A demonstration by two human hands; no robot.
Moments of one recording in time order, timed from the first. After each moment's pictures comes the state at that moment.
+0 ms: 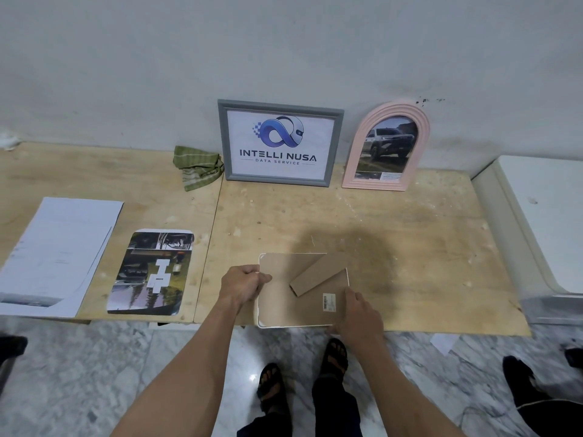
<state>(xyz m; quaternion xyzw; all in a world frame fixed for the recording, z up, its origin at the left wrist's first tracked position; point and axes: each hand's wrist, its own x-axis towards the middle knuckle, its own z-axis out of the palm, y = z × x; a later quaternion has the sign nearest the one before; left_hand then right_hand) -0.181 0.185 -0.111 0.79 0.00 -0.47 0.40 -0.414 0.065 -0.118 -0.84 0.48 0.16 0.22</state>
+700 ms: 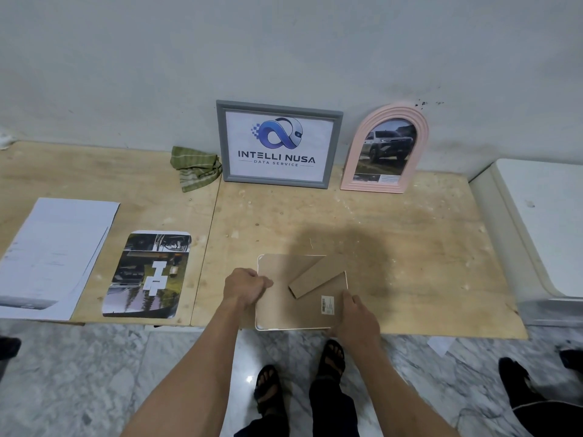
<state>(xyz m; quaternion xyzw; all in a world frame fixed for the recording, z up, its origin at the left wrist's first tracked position) -0.188 0.171 -0.114 0.83 -0.04 -0.43 0.35 -0.411 0.063 -0.115 -0.83 0.48 0.16 0.22</state>
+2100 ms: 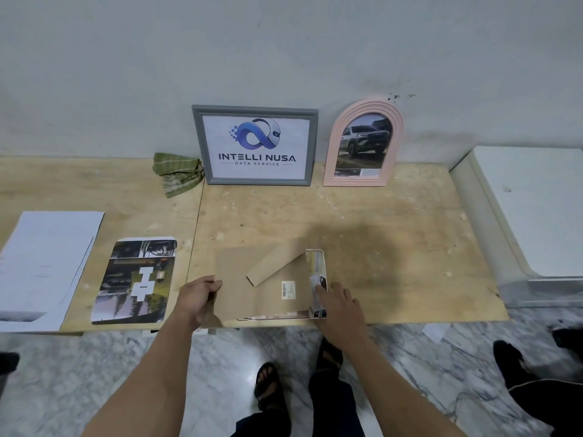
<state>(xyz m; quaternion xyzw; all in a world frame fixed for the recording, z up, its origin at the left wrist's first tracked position) -0.162 0.215 -0.122 0.71 0.15 -0.43 0.53 -0.426 0.062 -0.129 -0.90 0.39 0.11 0.16</state>
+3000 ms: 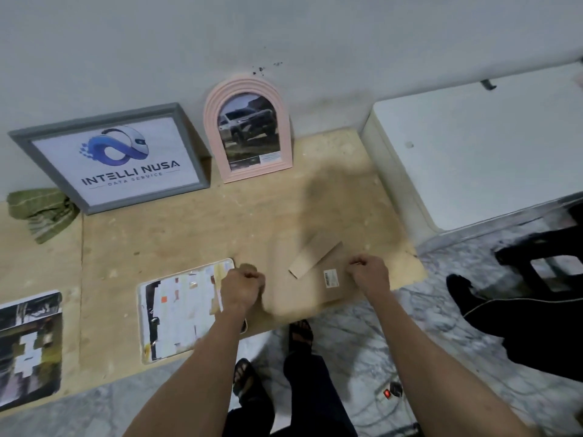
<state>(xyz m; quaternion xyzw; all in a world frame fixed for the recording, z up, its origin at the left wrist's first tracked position) -0.353 0.001 -0.127 0.87 -0.16 -0.41 0.24 -0.581 -0.123 -0.119 -0.53 0.72 -0.06 0.44</state>
